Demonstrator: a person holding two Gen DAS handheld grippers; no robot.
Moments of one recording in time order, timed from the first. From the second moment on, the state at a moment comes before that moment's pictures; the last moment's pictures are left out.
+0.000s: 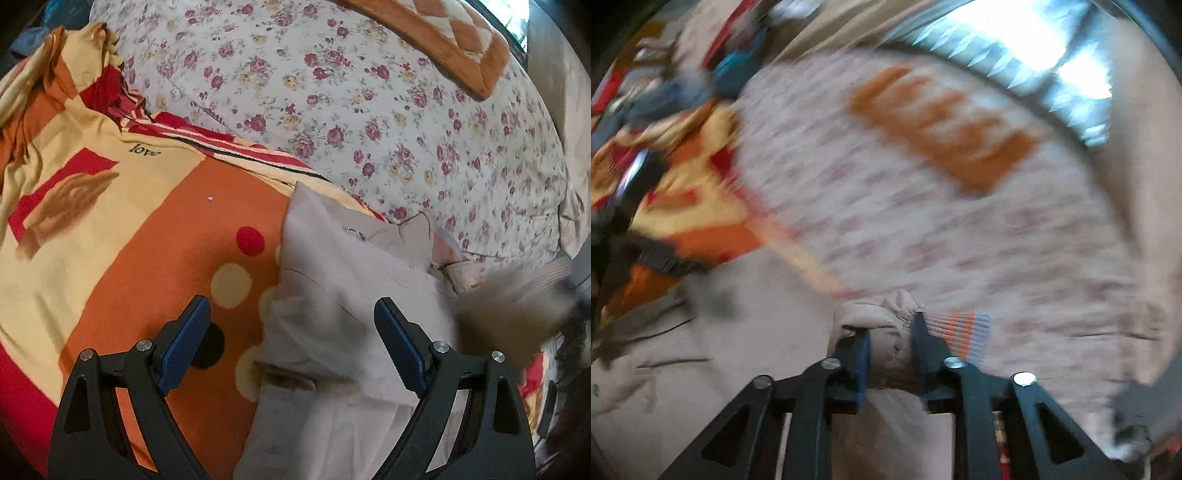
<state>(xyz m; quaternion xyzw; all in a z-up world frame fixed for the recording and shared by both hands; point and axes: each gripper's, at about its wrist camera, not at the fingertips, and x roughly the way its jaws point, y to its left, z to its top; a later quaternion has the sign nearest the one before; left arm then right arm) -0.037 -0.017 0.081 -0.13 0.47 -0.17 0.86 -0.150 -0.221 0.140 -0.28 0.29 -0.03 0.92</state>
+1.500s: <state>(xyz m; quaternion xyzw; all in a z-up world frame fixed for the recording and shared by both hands) -0.046 -0.102 0.183 -0.09 0.40 -0.32 0.85 -0.268 -0.407 0.051 0.10 0.37 -0.16 0.91</state>
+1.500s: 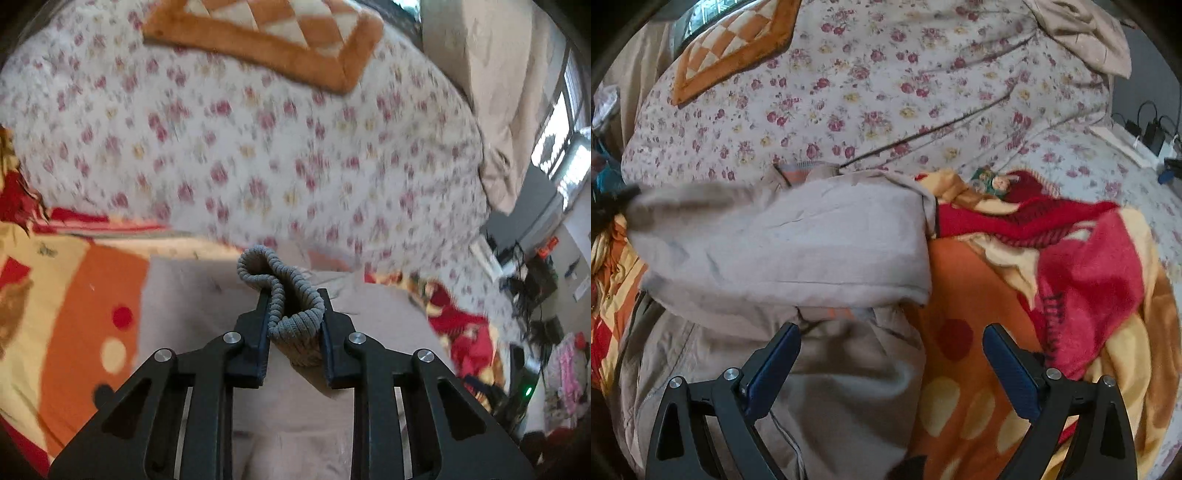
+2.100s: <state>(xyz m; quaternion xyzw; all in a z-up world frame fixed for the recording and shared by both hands) -0.011 -0.049 0.076 -0.07 0.49 -0.15 0.86 -0.255 -0.437 0.034 0.11 0.42 -0.25 0.86</state>
